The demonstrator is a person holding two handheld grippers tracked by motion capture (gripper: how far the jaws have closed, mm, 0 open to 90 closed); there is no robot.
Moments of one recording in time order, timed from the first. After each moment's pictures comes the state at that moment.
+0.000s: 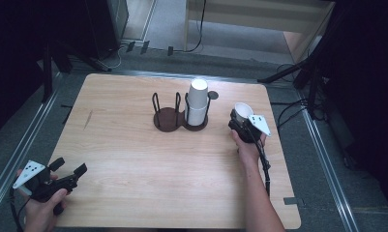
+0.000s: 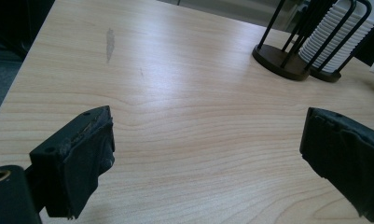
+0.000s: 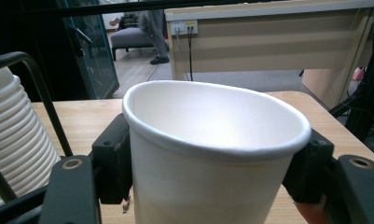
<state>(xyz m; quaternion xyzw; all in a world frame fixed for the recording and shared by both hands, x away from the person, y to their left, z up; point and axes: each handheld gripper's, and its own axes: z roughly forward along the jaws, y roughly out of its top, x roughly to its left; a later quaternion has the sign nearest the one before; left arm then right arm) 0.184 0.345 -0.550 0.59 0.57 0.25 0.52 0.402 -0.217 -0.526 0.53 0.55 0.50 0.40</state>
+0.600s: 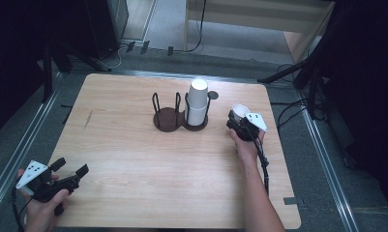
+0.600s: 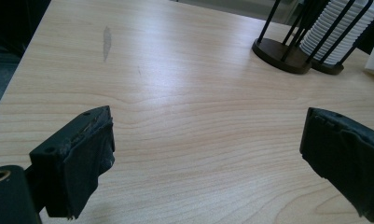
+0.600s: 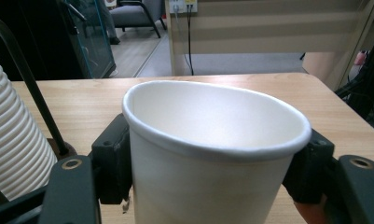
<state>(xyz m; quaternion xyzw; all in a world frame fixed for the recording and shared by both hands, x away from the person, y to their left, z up) 0.185 0.342 -0.550 0.60 0.57 0.25 0.51 0.413 -0.214 -0.533 0.55 0.58 0.47 0.38</state>
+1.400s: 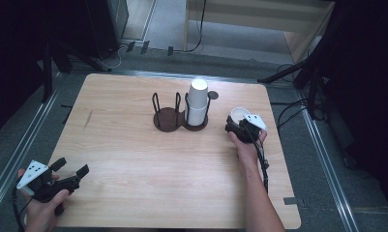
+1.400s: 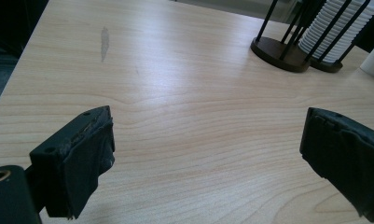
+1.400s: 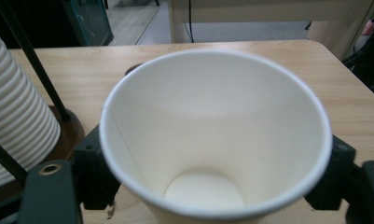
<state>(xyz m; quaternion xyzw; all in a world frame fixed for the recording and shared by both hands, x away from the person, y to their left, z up) 0.185 0.341 -0.550 0.60 0.56 0.25 0.51 0.406 -0.214 -0.533 0.57 0.61 0.43 0.35</state>
